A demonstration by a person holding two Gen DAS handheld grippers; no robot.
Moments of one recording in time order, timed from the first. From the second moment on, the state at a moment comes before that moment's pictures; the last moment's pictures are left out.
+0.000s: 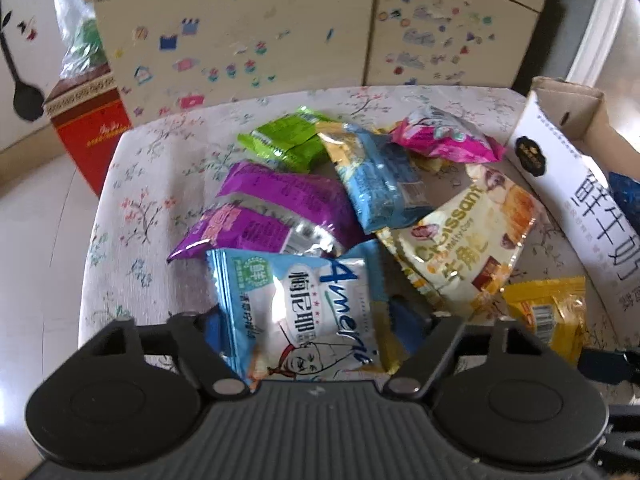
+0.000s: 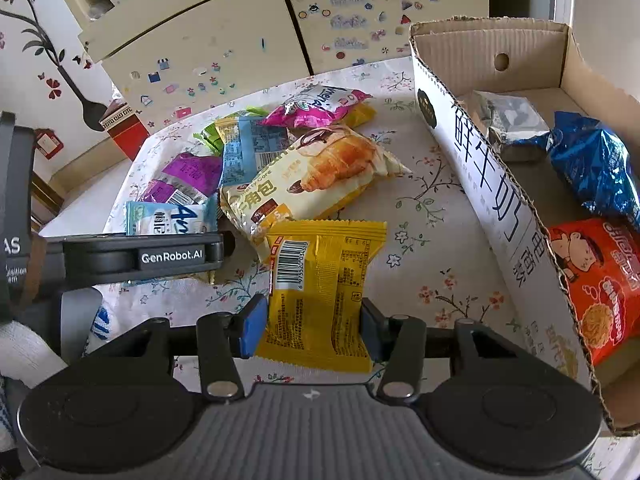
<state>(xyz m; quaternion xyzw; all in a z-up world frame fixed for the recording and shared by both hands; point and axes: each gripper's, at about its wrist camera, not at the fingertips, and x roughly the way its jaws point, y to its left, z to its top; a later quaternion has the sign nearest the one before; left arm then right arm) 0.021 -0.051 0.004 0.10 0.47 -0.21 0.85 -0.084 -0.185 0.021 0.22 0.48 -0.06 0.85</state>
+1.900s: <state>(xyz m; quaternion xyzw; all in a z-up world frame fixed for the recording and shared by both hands) -0.017 -0.057 0.082 0.06 0.36 -0.31 0.88 -0.094 -0.219 0.065 0.26 0.40 -0.07 0.88</state>
